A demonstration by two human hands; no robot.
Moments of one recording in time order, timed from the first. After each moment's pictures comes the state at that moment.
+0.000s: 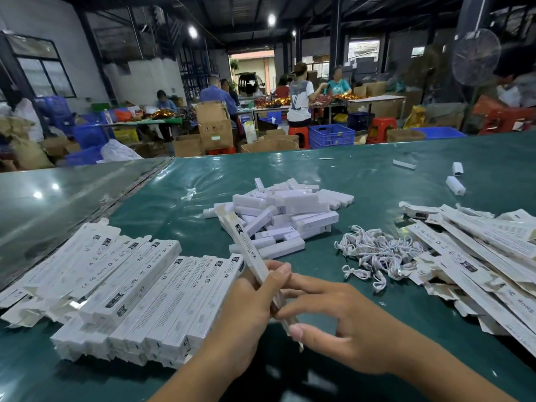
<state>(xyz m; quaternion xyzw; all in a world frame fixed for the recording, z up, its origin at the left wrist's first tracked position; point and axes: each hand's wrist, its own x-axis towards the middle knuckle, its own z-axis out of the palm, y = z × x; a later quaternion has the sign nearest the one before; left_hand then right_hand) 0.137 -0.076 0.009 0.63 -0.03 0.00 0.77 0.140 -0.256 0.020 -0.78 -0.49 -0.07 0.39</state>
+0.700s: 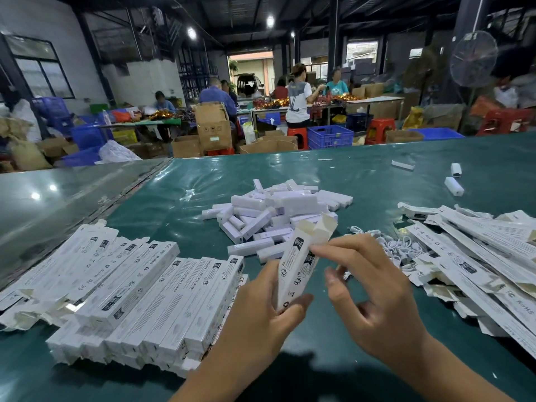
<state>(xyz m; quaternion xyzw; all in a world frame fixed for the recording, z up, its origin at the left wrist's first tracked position) 0.126 -0.076 0.010 0.81 -0.22 0.14 0.53 0.139 -0.260 0.025 -0.75 -0.32 -0.44 0.37</state>
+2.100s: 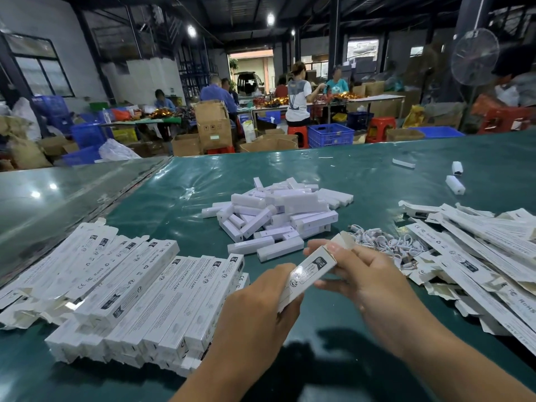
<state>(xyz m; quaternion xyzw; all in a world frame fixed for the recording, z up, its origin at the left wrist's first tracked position) 0.124 -0.073 0.007 0.89 -0.23 0.28 0.26 0.152 -0.259 0.025 -0.63 -0.11 -0.01 0.77</state>
